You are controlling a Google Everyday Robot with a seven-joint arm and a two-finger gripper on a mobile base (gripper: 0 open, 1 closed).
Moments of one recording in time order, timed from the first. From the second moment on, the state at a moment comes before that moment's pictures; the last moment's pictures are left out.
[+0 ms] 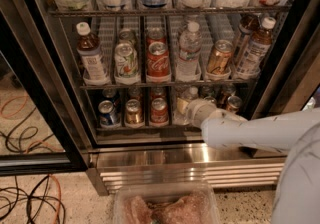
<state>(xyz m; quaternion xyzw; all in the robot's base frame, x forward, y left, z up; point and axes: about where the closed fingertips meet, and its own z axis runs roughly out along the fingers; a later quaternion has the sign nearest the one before) 0.684 -0.102 0.655 -0.05 0.83 0.16 0.52</state>
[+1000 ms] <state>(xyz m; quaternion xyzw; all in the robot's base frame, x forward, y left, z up) 0.675 -0.099 0.663 -0.05 0.83 0.17 0.52</state>
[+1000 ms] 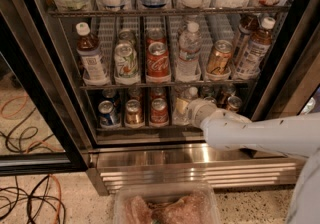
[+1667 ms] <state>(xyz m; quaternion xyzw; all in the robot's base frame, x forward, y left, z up) 0.669 -0.096 0.675 -0.06 0.83 0.19 0.52</state>
